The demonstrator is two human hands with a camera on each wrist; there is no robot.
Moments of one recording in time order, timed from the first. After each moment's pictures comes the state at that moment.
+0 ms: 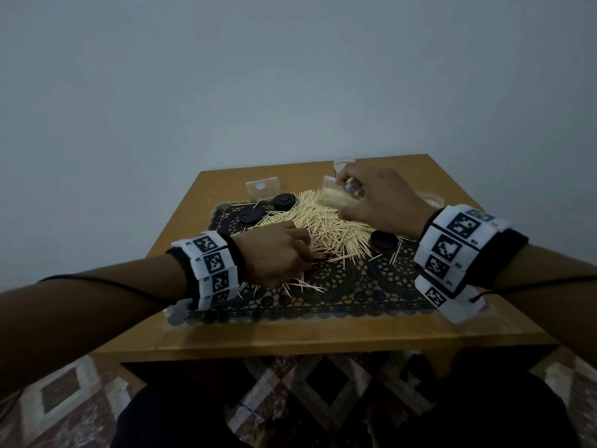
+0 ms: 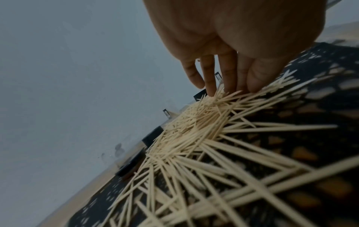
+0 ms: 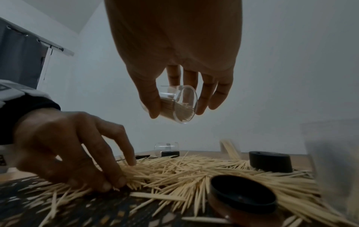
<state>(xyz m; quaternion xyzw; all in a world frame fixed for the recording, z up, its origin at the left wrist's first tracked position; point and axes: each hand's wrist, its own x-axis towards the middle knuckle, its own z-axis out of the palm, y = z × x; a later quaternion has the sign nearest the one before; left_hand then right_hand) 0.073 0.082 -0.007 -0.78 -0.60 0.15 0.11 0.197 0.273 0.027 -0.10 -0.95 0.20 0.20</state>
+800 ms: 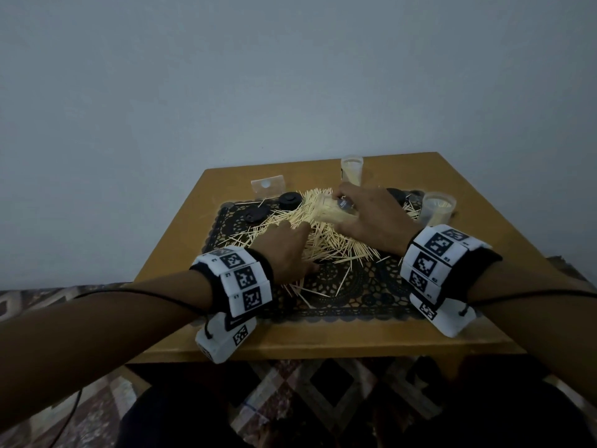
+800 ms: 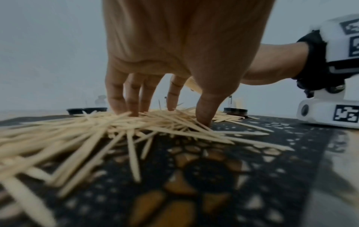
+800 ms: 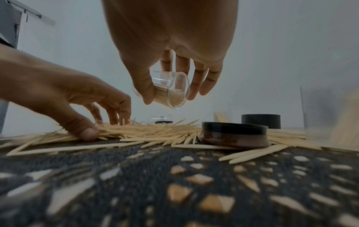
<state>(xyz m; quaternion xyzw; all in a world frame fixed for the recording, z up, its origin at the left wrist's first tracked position) 0.092 0.100 -0.021 -0.43 -0.90 0.02 -0.05 0.175 0.271 -0.015 -0.07 -0.96 0.19 0.20</state>
